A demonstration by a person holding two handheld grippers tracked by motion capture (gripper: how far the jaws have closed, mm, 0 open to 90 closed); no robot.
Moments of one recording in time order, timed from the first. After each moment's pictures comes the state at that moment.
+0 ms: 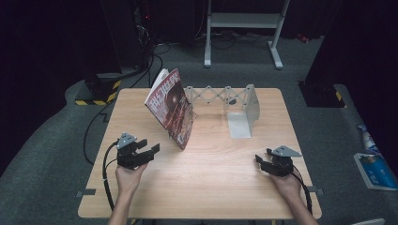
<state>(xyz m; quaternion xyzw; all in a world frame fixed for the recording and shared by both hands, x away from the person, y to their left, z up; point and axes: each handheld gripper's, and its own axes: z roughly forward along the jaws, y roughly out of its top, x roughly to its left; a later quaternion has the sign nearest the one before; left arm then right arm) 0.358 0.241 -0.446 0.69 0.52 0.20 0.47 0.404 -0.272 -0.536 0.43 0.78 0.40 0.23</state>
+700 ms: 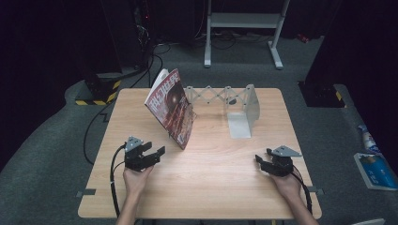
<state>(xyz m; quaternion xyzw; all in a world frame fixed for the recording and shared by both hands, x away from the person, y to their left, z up) 0.364 0.228 -0.473 0.69 0.53 0.20 0.46 0.404 -0.272 -0.536 0.43 0.78 0.40 0.23</state>
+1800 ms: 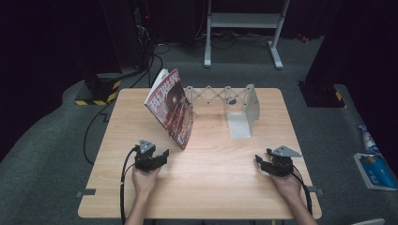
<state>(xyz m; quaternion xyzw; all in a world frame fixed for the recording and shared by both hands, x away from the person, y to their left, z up) 0.382 0.207 -0.515 0.70 0.55 0.24 0.38 0.404 -0.272 -0.537 0.43 0.78 0.40 0.23</state>
